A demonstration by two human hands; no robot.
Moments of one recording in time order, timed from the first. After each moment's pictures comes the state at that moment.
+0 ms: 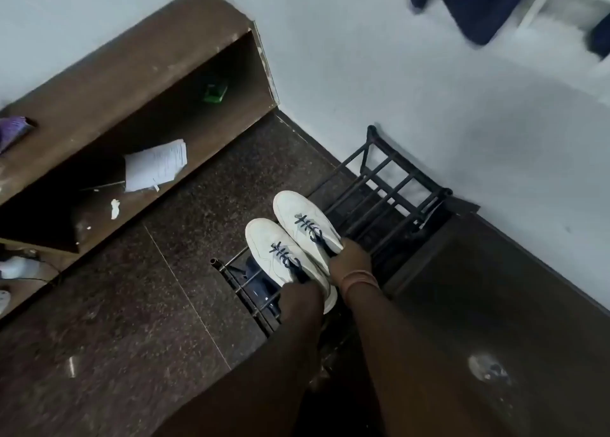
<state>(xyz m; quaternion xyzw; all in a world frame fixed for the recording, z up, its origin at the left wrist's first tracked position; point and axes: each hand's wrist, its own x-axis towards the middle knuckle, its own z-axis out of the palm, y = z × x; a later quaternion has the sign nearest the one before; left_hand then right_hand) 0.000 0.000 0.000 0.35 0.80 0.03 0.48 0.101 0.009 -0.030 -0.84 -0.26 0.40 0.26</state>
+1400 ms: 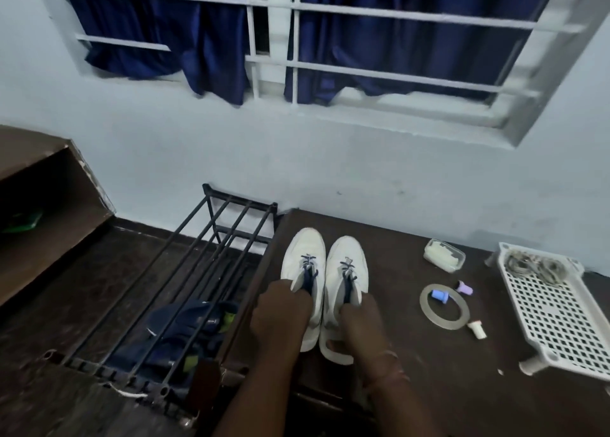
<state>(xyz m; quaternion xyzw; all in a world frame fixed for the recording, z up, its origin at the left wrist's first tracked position) 0.014 -0.186 0.025 0.80 0.45 0.06 0.40 0.046 -0.300 0.034 -0.77 0.10 0.23 0.58</state>
